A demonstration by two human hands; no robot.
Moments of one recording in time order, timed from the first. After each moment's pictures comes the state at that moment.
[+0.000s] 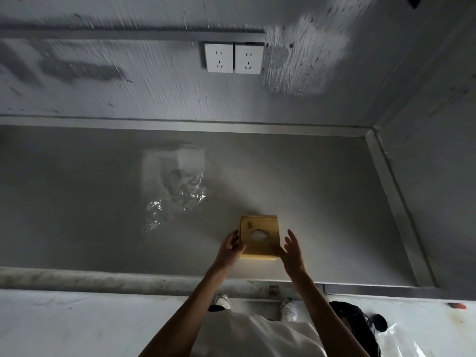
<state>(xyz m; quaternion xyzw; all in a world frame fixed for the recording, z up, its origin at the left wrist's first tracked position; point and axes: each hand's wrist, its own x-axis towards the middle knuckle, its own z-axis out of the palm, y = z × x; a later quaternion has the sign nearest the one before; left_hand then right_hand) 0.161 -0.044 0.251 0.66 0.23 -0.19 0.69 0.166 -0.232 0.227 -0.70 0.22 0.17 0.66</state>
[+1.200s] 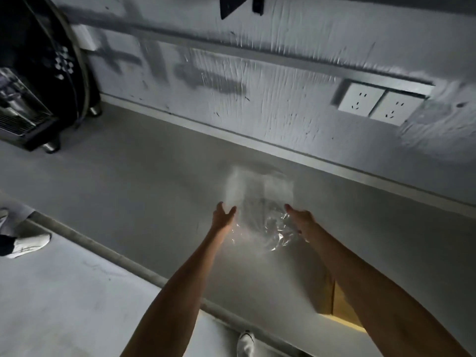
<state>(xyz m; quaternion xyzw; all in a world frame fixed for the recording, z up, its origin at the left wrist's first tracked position) 0.288 0.246 0.244 0.74 0.41 -0.05 0.53 0.377 0.037 0.295 -0.83 0.16 0.30 0.43</state>
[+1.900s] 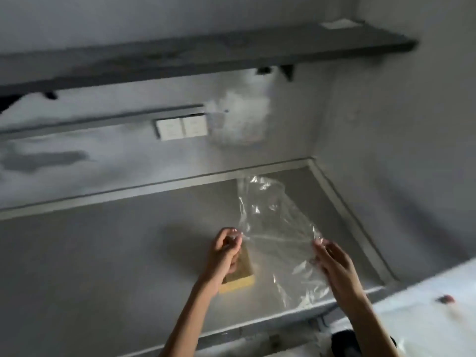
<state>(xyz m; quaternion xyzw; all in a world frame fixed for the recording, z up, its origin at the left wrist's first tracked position) 0.197 -0.075 0.407 0.68 0.04 -0.14 0.72 0.135 -0.327 0.412 -0.65 0.17 -0.04 0.74</state>
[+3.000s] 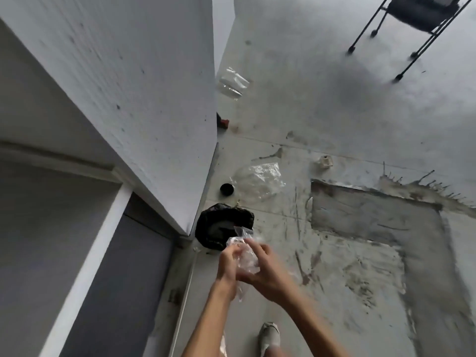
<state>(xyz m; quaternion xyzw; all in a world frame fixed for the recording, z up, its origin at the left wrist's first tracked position) -0.060 -0.496 0.064 0.58 0.00 -0.69 0.43 -0.179 -0.509 0.073 -0.69 0.53 -0.04 0.48</state>
